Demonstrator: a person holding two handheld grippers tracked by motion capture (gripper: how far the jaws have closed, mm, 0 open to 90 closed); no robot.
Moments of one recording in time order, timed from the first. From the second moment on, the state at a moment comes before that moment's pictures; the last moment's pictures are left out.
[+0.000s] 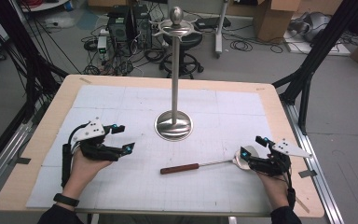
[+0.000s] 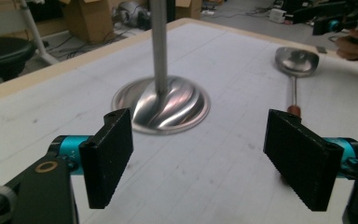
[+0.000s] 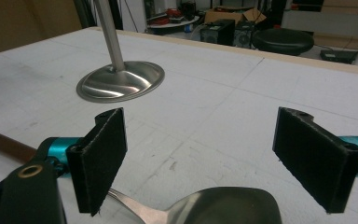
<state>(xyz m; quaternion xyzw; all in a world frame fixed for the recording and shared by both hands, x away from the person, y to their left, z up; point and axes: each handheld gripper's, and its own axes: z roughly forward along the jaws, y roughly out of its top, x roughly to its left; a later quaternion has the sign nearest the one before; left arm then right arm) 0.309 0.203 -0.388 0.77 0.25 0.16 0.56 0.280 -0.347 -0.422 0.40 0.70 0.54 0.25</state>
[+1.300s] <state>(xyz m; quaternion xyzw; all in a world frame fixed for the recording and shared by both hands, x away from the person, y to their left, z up) 0.290 0.290 -0.436 0.73 0.33 0.22 0.55 0.285 -0.345 -0.420 0.36 0.72 0.55 0.23</state>
